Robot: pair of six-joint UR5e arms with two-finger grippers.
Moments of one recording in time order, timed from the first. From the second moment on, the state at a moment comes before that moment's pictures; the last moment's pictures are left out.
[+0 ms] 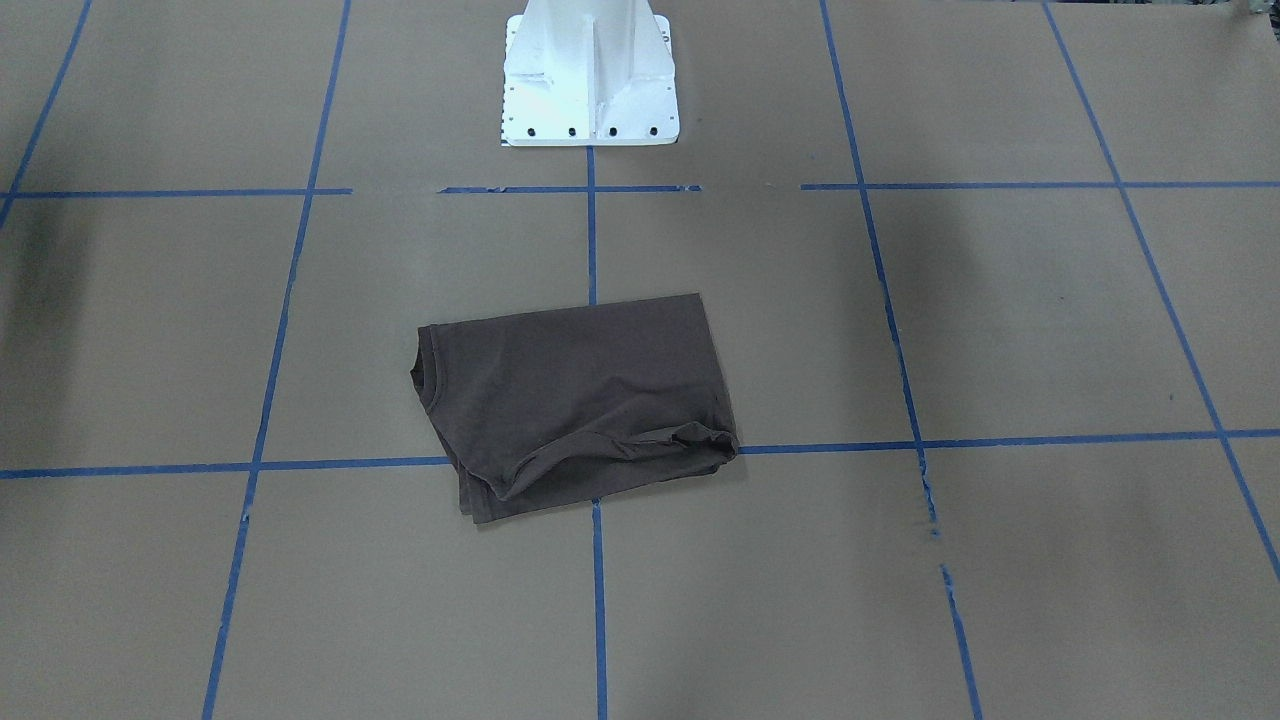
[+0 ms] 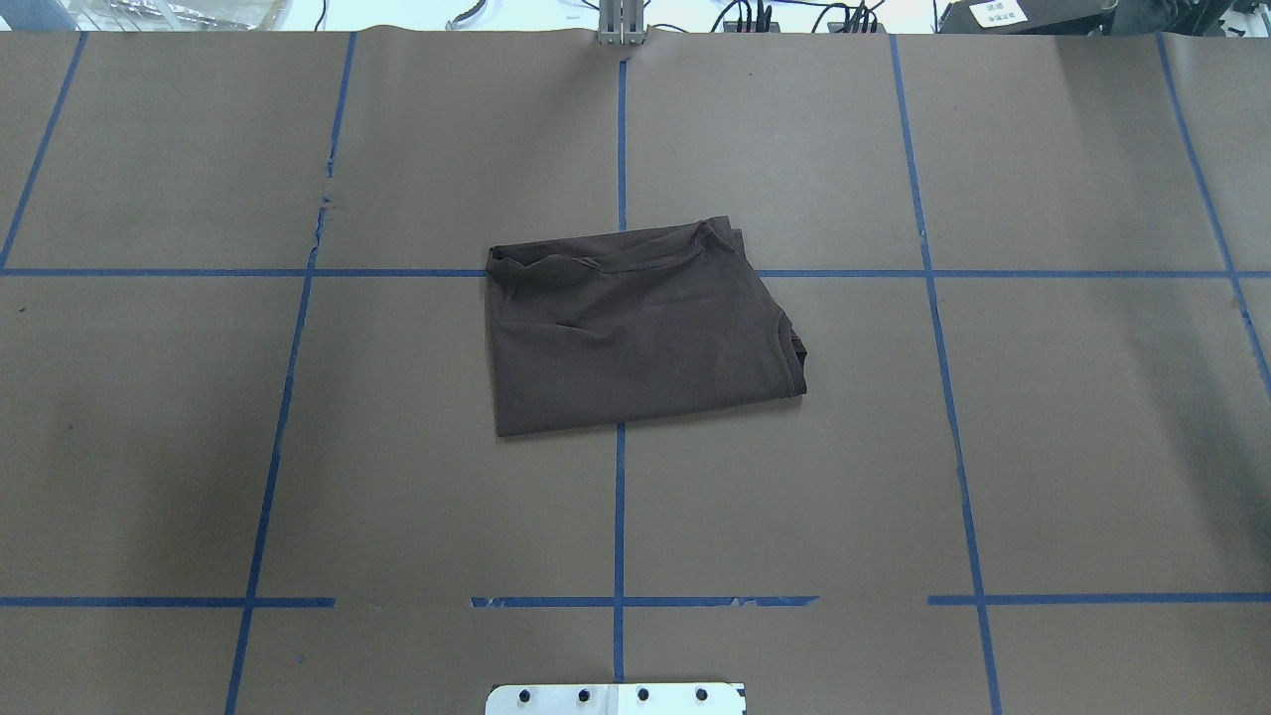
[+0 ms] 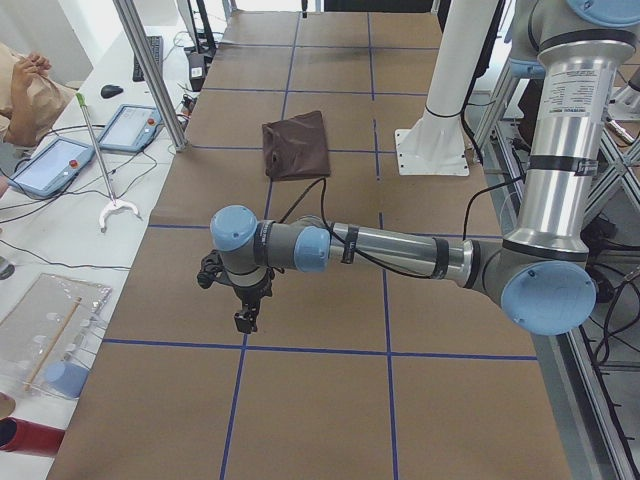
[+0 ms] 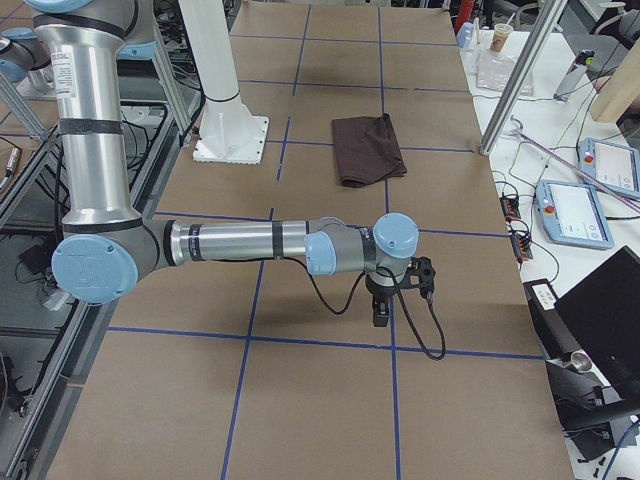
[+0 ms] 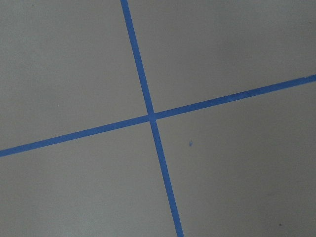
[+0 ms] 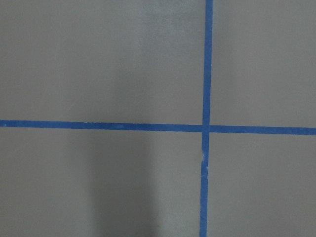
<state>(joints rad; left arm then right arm) -1.49 -1.66 -1.61 -1.52 -2.31 0.13 1.47 -1.52 1.59 -1.50 2.37 0.16</state>
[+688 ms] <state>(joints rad) -1.49 -1.65 -1.59 -1.51 -2.39 0.13 1.45 -1.55 1.65 -1.53 2.37 0.15</state>
